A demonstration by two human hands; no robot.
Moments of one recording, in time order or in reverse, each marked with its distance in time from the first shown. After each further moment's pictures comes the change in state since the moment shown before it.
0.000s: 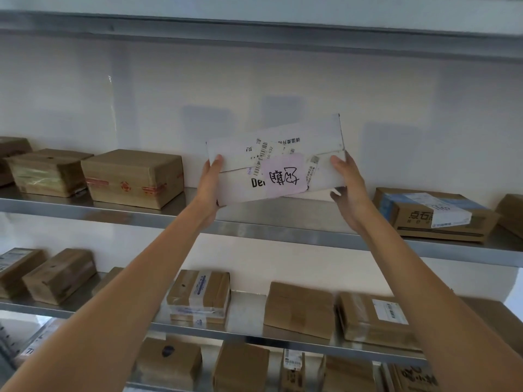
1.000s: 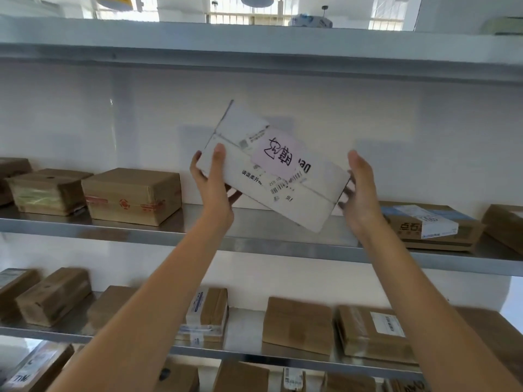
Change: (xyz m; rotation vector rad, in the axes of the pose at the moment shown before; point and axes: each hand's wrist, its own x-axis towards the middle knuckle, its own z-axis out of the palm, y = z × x) left_hand -0.023 0.030 0.042 -0.463 0.180 0.184; right_hand -0.017 -0.038 0.003 0.128 0.219 0.018
